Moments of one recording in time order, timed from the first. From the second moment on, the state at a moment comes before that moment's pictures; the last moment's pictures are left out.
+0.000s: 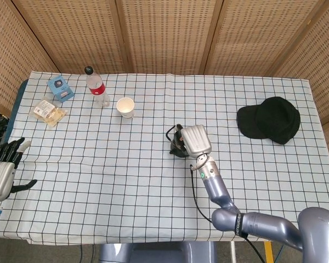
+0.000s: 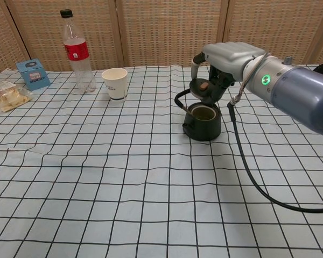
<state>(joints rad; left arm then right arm) -0.19 -1.14 -0.07 -1.57 1.45 1.39 -0.02 0.85 -1.71 0.37 -1.44 -0.89 1.07 -0.72</state>
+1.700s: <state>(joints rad) -0.19 -1.13 -0.06 -1.58 1.43 1.36 -0.02 0.89 -1.77 0.30 -1.30 -0.85 1.03 -0.67</state>
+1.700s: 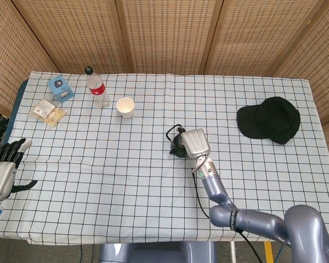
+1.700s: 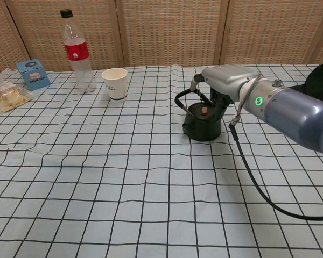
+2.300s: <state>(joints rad) -0.19 -1.14 -0.06 -1.57 1.45 1.38 -0.03 0.81 -1.65 0.25 -1.49 -1.04 1.26 -0.68</state>
